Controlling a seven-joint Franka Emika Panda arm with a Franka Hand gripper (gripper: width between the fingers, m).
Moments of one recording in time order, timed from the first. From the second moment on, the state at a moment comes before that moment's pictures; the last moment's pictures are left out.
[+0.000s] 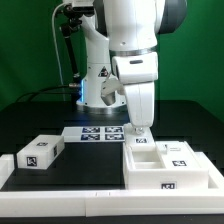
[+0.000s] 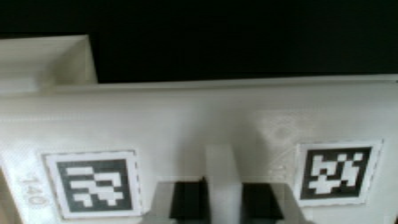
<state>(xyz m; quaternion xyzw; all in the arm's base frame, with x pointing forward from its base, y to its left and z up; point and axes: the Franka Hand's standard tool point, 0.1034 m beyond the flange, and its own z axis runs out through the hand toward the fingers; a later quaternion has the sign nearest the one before) 0.472 0.049 0.063 -0.72 -0.69 -0.01 0.07</state>
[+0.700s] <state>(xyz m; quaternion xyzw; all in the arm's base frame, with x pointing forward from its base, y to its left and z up) 0.496 0.045 0.060 -0.73 -0.68 -0.02 0.07</state>
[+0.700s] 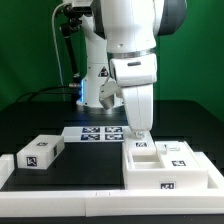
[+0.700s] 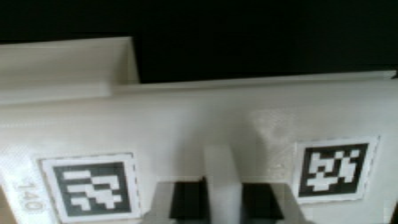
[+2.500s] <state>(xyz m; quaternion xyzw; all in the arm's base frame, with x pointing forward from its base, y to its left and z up) 0.574 0.039 0.062 -0.73 -0.67 -0.05 0.06</state>
